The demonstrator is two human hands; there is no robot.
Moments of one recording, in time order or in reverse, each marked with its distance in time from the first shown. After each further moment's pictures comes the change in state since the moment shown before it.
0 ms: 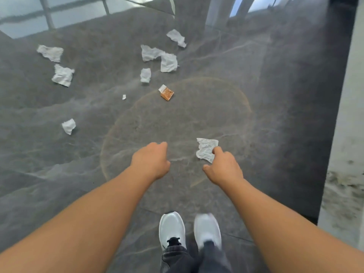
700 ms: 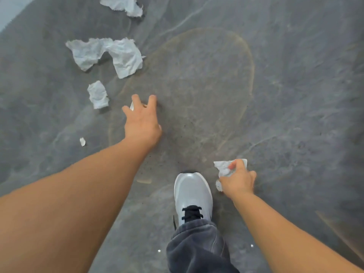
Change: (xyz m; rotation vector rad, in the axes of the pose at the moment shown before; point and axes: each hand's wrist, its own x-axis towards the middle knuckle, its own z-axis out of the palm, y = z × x) left_hand 0.327 0.000 -0.015 0.120 0.179 0.054; right_hand 0.207 0.000 0.113 0.555 -0.020 0.674
